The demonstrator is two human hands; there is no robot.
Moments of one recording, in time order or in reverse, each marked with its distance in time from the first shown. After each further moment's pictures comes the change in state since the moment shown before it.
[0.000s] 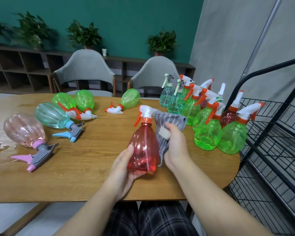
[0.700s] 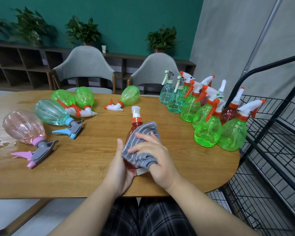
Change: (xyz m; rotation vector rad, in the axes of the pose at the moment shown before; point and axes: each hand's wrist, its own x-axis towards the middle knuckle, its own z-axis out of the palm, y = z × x) left_hand -0.002 0.005 0.004 -0.115 -0.014 -0.062; right_hand -0.013 0.048 -0.024 -0.854 -0.559 -0.847
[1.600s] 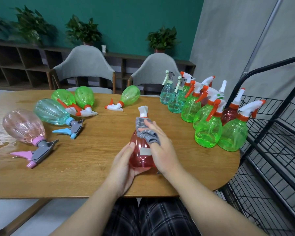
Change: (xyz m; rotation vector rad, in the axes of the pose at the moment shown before) left_hand 0.002 -0.004 -0.003 0.132 0.039 0.091; right_hand 0.022 -0.013 -0.007 0.070 0.128 0.383
